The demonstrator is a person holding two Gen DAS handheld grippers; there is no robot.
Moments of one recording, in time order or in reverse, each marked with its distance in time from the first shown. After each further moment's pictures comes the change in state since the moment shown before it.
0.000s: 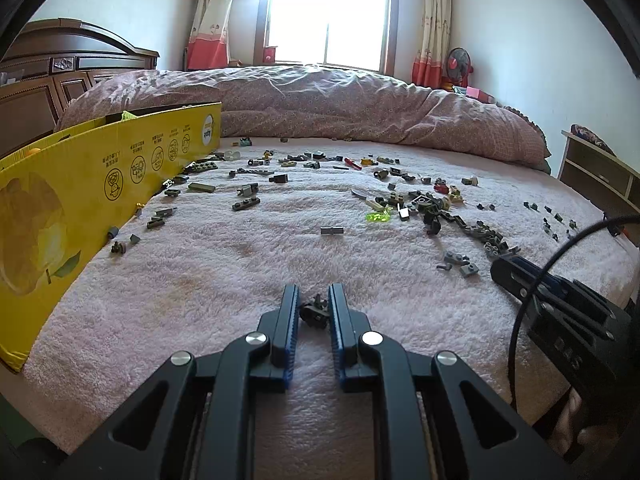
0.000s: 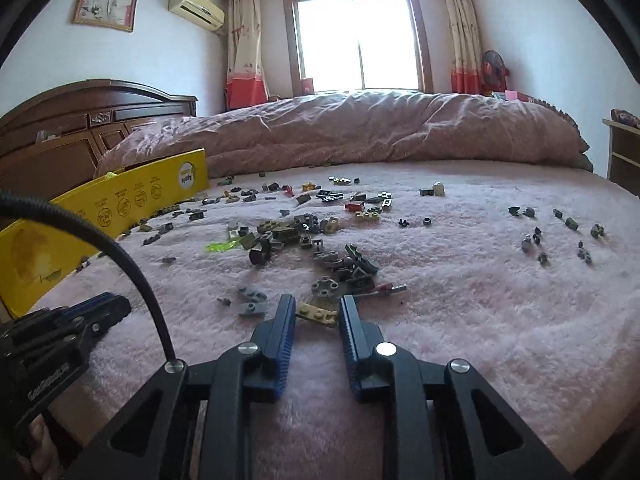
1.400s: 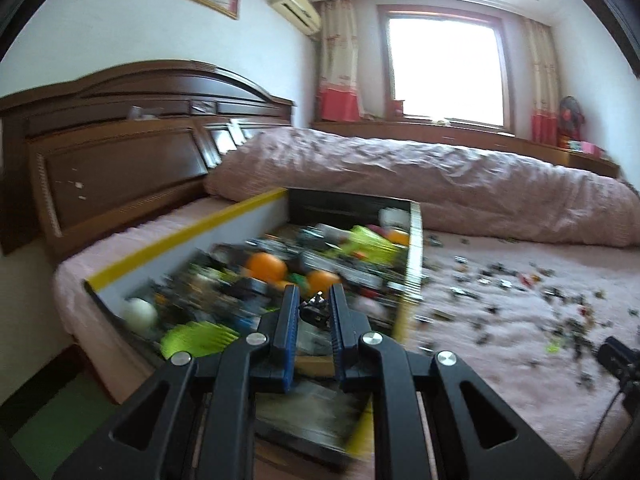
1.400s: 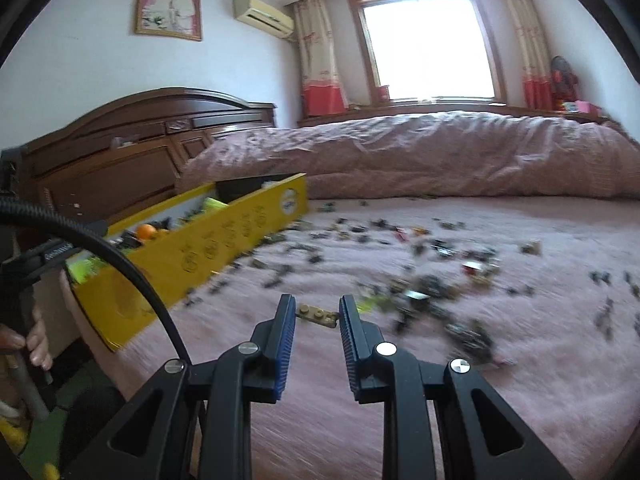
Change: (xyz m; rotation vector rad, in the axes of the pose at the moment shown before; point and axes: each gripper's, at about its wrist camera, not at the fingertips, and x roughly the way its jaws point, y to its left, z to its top) left arm -0.117 0.158 0.088 -0.118 -0.186 0.492; right arm -0.021 0.061 0.058 -0.057 -0.005 0.313
